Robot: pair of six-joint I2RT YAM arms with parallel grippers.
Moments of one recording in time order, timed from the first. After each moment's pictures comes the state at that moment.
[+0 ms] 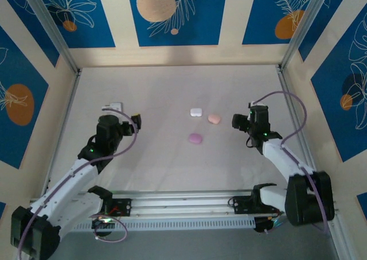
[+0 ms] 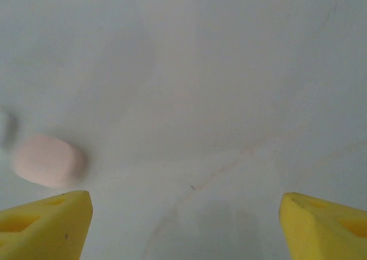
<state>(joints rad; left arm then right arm) -0.38 0.88 0.58 -0.12 -0.32 -0.22 0.11 1.19 0.58 -0.11 0.12 0.22</state>
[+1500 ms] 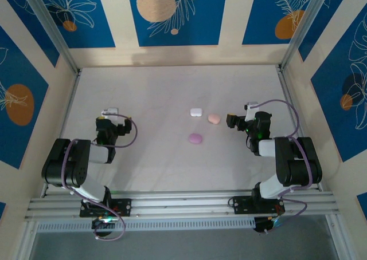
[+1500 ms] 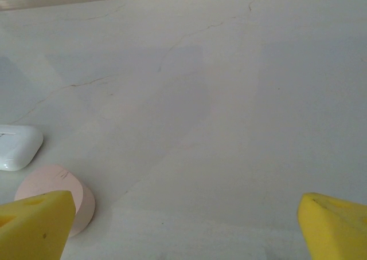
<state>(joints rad) -0.06 1.56 0.34 0.86 -0.10 0.03 -0.01 1.52 0.40 0.69 -0.22 0.07</state>
